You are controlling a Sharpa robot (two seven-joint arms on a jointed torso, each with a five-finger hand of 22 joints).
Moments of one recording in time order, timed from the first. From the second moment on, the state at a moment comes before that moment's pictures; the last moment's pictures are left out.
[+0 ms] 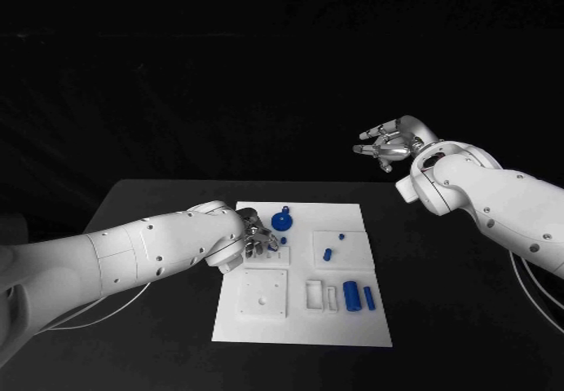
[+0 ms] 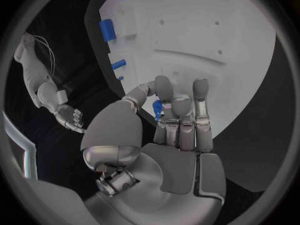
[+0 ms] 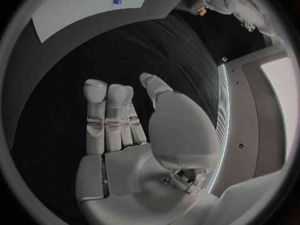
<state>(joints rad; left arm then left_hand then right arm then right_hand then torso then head) 1.33 -0.47 -0.24 1.17 -0.81 -0.16 -0.50 1.02 -0.04 0.48 -0.18 0.53 1.18 0.07 0.07 0.72 1.48 -0.08 0.69 0.38 1.33 -0.12 1.20 0.67 0.03 1.12 -0.12 0.71 1.11 1.14 -0.73 0.40 1.28 -1.12 -0.37 -0.22 1.31 -0.17 0.22 0.03 0.42 0.97 0.12 0.06 0.06 1.12 0.02 0.85 0.85 1.40 -0.06 0.80 0.94 0.09 1.46 -0.08 0.56 1.31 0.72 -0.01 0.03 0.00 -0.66</state>
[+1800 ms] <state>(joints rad) 1.32 -0.49 -0.24 1.18 -0.81 -0.11 -0.51 1.01 -0.01 0.44 -0.17 0.44 1.18 0.07 0.10 0.72 1.48 -0.08 0.78 0.41 1.36 -0.12 1.24 0.77 0.08 1.21 -0.06 0.53 1.31 1.14 -0.73 0.40 1.27 -1.12 -0.37 -0.22 1.30 -0.18 0.23 0.02 0.46 0.97 0.12 0.06 0.06 1.12 0.02 0.85 0.85 1.40 -0.06 0.80 0.94 0.09 1.46 -0.08 0.56 1.31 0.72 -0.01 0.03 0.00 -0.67</state>
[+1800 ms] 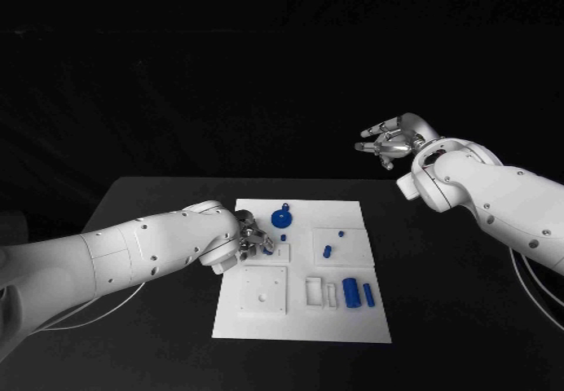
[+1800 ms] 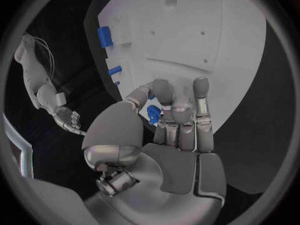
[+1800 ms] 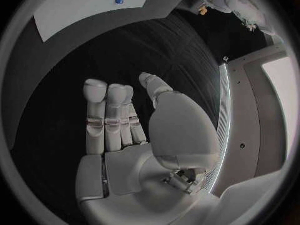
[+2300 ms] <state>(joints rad) 1.32 -0.50 -0.24 1.18 -0.83 -0.11 -0.51 1.02 0.00 0.44 -0.16 0.38 1.18 0.07 0.10 0.72 1.48 -0.08 0.79 0.40 1.36 -0.12 1.24 0.75 0.09 1.20 -0.05 0.53 1.31 1.14 -0.73 0.40 1.27 -1.12 -0.37 -0.22 1.30 -0.18 0.23 0.02 0.46 0.97 0.12 0.06 0.06 1.12 0.01 0.85 0.85 1.40 -0.06 0.80 0.94 0.09 1.46 -0.08 0.56 1.31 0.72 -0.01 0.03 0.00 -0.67</state>
